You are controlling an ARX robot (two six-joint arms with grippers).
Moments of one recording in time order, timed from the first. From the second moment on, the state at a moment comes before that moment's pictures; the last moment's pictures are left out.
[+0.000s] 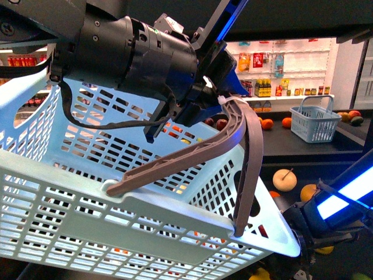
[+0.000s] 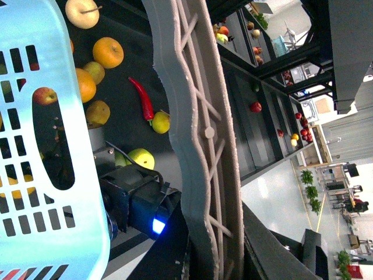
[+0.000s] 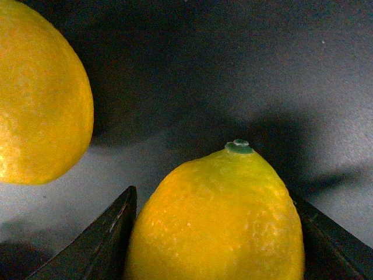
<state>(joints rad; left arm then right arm) -0.47 1.79 1.34 0.15 0.51 -0.79 0.12 2.79 1.84 -0.14 0.00 0.72</state>
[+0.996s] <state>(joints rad) -0.47 1.79 1.34 0.15 0.51 -0.79 -0.01 1.90 1.17 0.29 -0.14 0.75</state>
